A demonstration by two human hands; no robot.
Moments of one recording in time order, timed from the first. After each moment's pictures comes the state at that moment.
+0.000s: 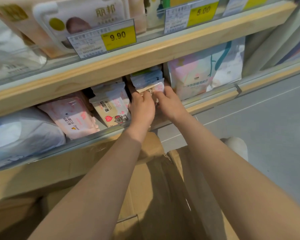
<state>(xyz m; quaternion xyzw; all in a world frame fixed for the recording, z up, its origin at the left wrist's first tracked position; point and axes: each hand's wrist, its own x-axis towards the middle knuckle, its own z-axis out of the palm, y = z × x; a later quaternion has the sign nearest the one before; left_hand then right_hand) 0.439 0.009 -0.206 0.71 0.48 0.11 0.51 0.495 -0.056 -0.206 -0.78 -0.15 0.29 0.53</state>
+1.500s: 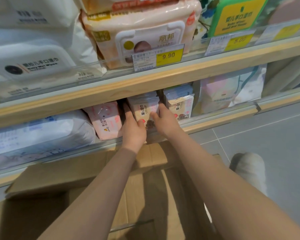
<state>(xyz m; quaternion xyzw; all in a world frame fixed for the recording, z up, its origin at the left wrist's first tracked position) 0.344 0.062 -0.206 0.76 0.48 0.10 0.42 0.429 -0.005 -0.193 -0.84 -0.26 0.28 0.39</state>
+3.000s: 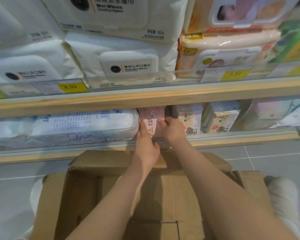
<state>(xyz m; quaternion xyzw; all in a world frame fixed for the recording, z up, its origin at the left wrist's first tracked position) 0.247 0.089 -0.203 0.77 0.48 0.10 0.41 0.351 0.064 -0.184 -0.85 -0.26 0.29 0.35</state>
